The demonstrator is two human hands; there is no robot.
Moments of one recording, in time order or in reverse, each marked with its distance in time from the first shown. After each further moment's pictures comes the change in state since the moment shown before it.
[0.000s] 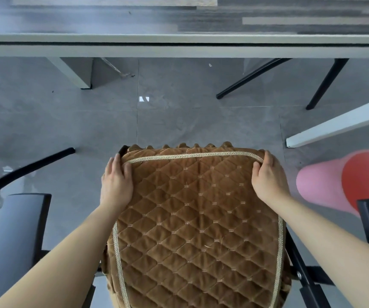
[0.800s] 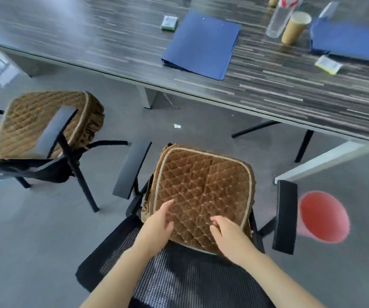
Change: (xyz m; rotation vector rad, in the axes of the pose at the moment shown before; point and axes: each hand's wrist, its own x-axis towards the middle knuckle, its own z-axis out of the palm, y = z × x) left_hand -0.385 0.017 -0.150 -0.200 -0.264 0.091; right_hand -0.350 -0.040 -0.184 -0.005 -0.588 -0.424
